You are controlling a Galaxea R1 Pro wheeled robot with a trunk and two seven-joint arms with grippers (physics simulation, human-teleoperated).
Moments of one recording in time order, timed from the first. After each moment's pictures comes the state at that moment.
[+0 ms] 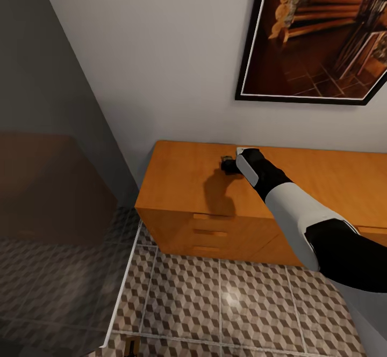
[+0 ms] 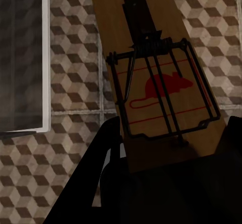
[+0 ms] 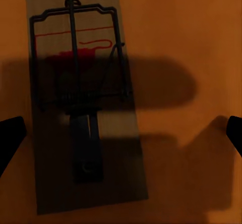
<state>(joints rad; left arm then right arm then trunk) -0.29 -0.03 -0.37 0.07 0.18 -0.80 0.13 -1.37 0.08 0.31 -0.46 -0.45 0.66 -0.31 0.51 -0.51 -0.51</state>
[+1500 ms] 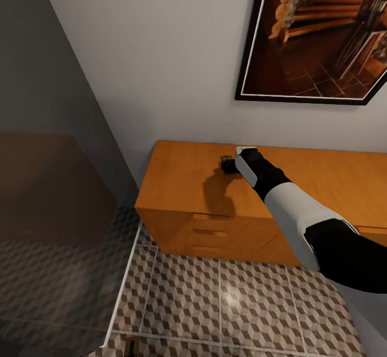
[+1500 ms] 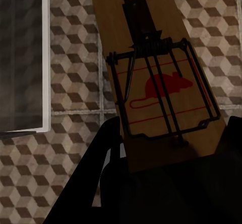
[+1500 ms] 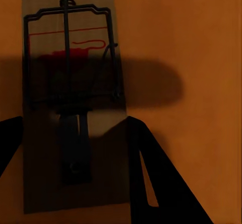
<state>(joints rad) -0.29 -0.03 -0.37 0.07 0.18 -0.80 0.13 -1.37 0.08 0.33 -0.47 -0.42 0.67 -0.32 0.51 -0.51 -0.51</state>
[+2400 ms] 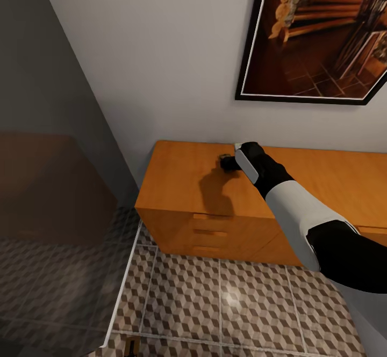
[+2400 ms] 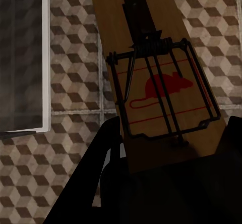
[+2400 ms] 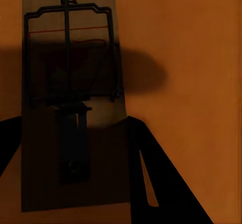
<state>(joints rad) -0.29 -0.03 -0.37 0.07 0.18 -0.80 0.13 -1.37 0.07 0.33 -0.56 -0.42 0.80 -0.32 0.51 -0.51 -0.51</state>
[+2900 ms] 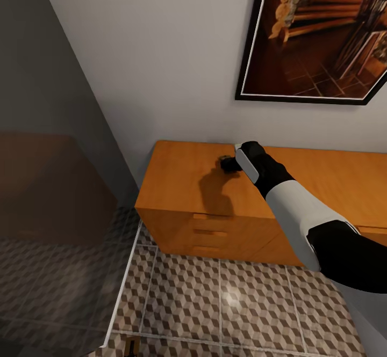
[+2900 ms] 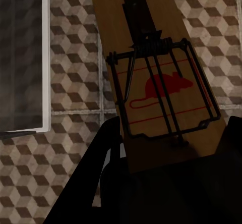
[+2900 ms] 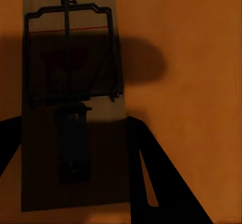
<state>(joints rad) -0.29 -0.03 -0.37 0.07 0.18 -0.80 0.13 -1.37 0.07 0.33 -0.56 -0.42 0.84 -0.32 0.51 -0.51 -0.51</state>
